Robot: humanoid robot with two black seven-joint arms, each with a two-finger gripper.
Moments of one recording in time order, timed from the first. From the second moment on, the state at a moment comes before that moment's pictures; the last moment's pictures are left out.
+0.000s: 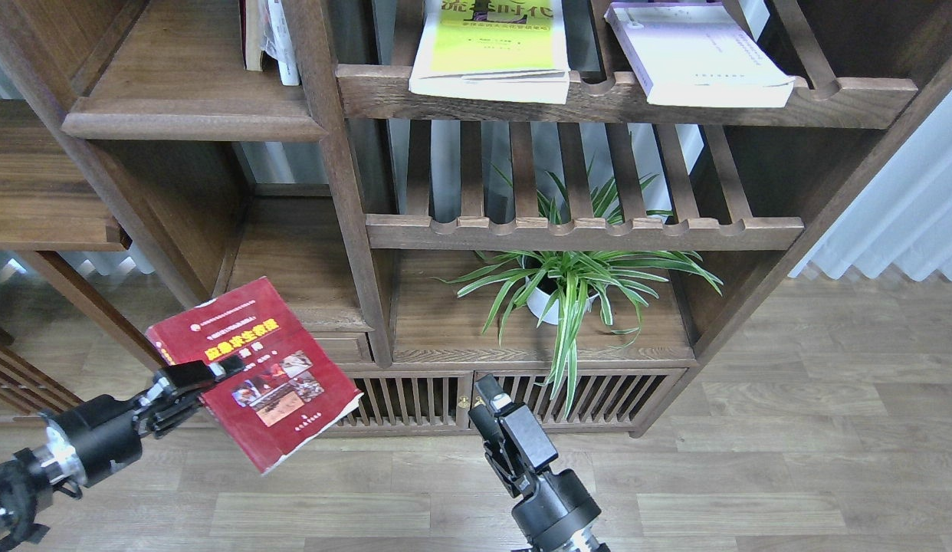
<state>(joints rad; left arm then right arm) -0.15 0.94 -0.57 -1.33 -0.54 -0.49 0.21 -0.20 0.01 0.75 1.31 0.02 0.58 0.25</state>
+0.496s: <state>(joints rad) -0.09 1.19 -0.66 -1.34 -0.46 -0.49 0.13 -0.20 0.02 0.75 1.31 0.02 0.58 0.25</state>
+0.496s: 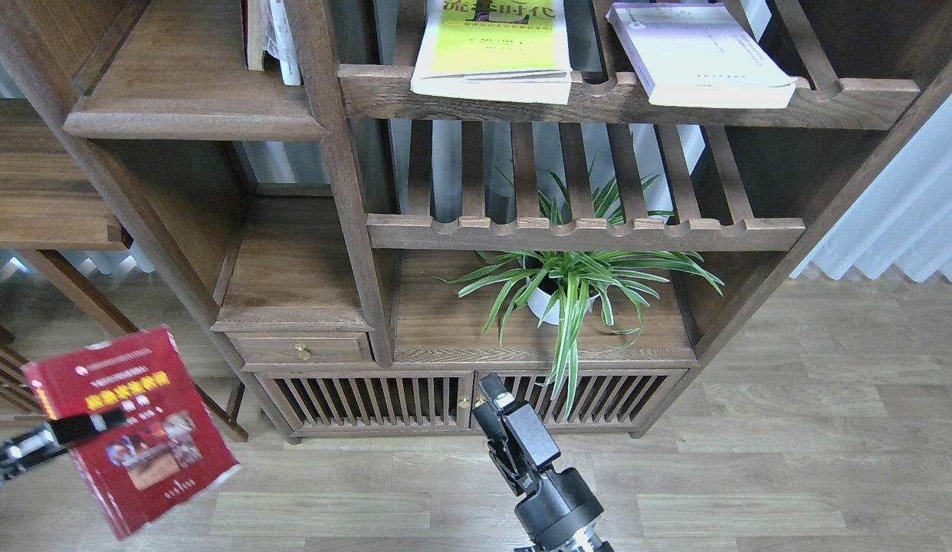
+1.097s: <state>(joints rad) -0.09 1.34 -1.03 -1.38 -0.46 -0.49 0.14 -0.20 0.02 0.76 1.30 0.02 0.58 0.25</state>
